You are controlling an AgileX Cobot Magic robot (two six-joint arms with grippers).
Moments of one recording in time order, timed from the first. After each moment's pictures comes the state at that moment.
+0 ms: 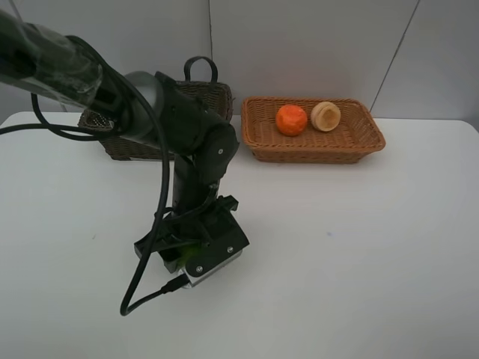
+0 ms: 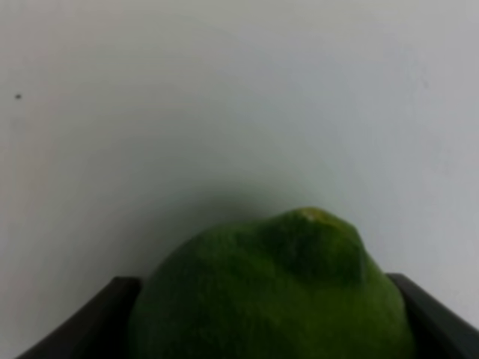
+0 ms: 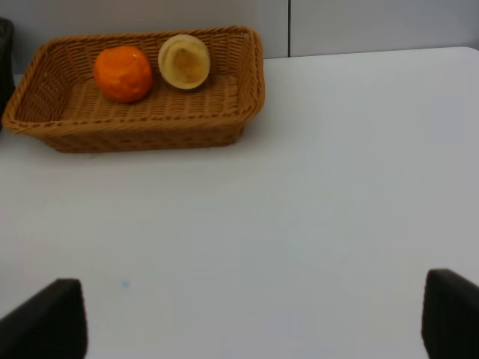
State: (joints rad) left arm -0.82 2.13 -1.24 0.12 0.86 1.48; right arm 0.05 0.00 -0.52 -0.08 1.06 0.12
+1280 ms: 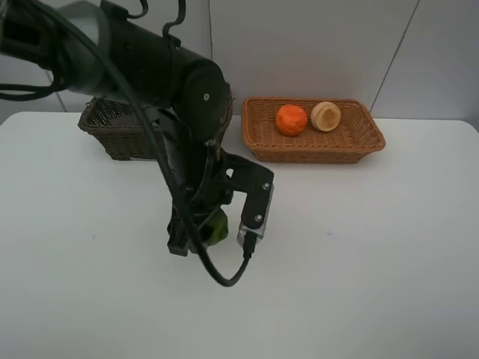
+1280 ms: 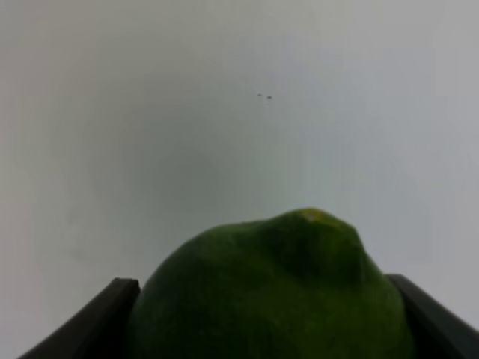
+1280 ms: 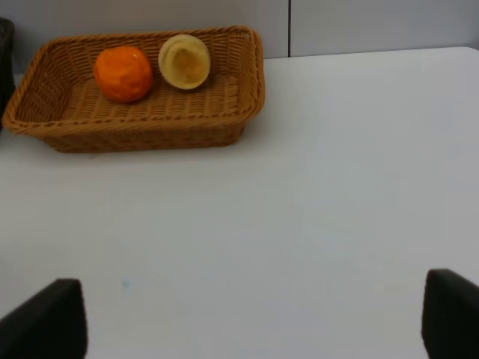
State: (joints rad) left arm -0.82 1.95 -1.26 0.03 0.85 0.85; right arm 0.05 0.00 -0.52 -0.08 1.06 0.12
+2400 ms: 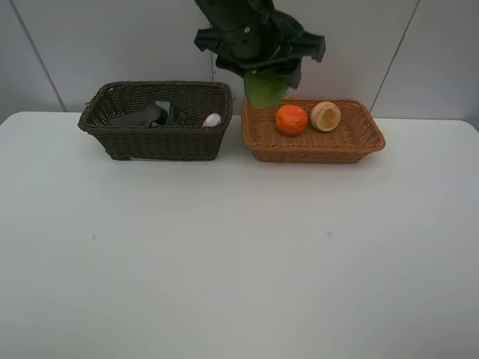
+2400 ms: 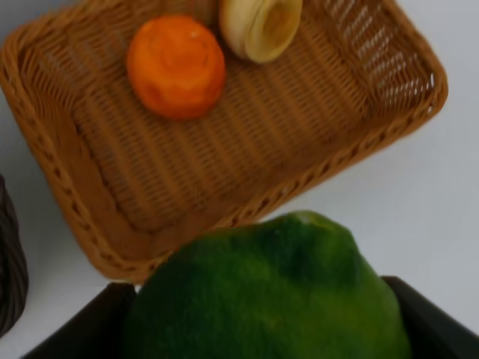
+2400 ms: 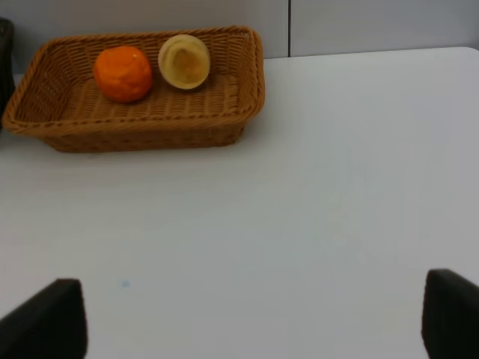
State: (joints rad) left arm -0.75 1.95 -1.72 0.10 0.62 -0.37; right arm 0.05 0.00 -0.52 -0.08 1.06 0.12
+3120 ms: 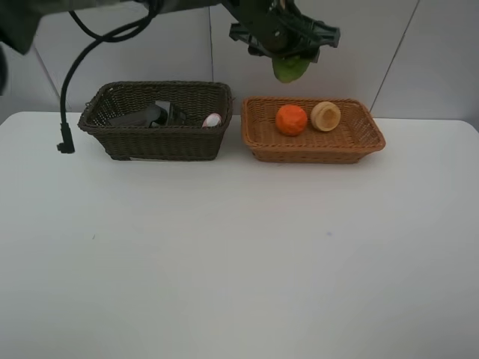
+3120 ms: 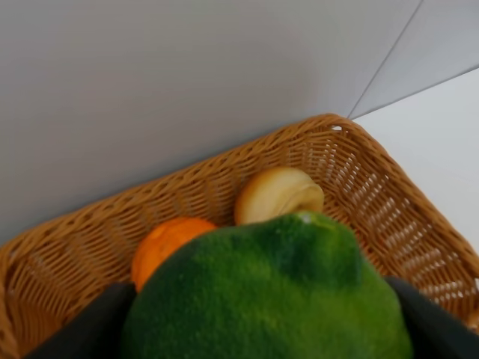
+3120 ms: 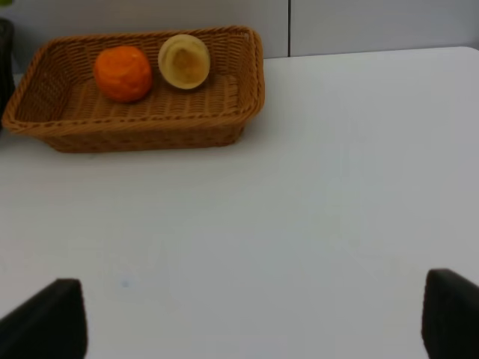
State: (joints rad) left arm -0.71 2.29 -2.09 0.16 0.46 -0.38; right arm 0.05 0.00 -0.52 -0.08 1.06 0.12
